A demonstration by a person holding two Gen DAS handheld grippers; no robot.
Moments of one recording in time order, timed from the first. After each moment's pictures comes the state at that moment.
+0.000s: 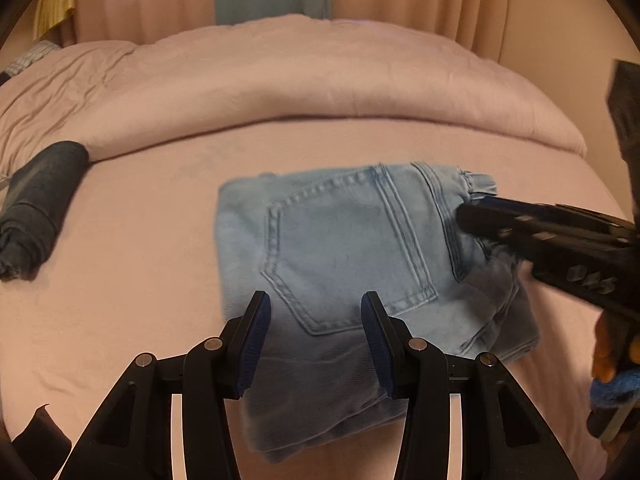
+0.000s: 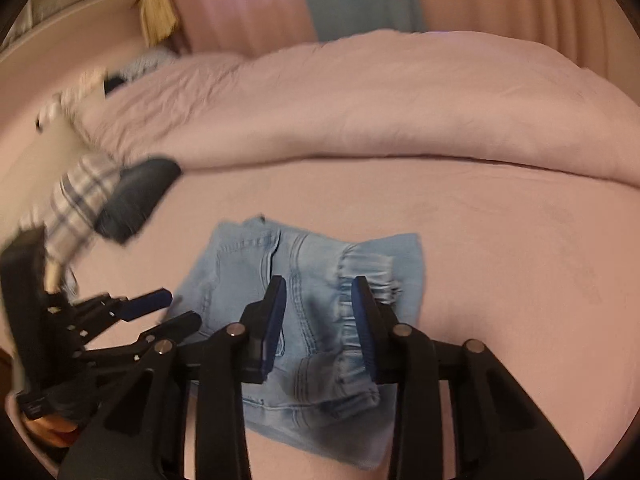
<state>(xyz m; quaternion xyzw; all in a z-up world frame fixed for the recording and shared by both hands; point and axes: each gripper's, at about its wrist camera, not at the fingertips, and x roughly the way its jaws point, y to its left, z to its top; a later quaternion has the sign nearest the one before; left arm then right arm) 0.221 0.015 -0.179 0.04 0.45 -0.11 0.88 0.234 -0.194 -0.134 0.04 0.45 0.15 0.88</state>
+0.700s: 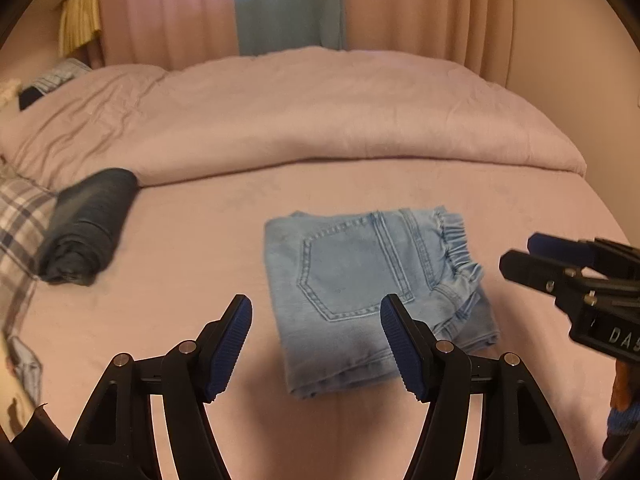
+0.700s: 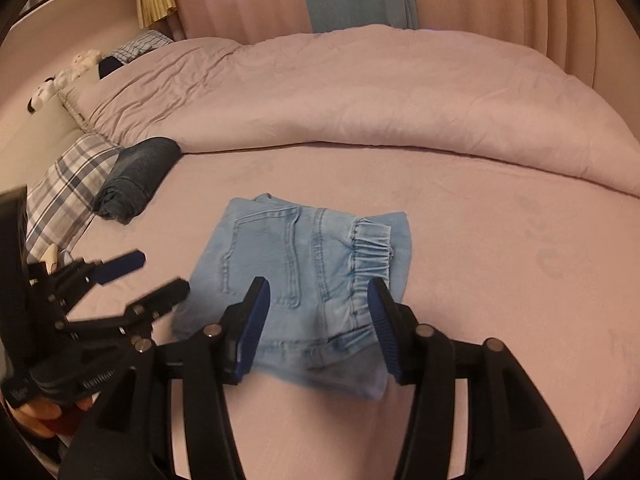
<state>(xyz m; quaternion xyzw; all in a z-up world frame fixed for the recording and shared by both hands) 0.168 0.025 -0.097 0.04 0.41 -0.07 0.91 0.175 -0.194 -0.070 0.03 0.46 0.13 0.88</state>
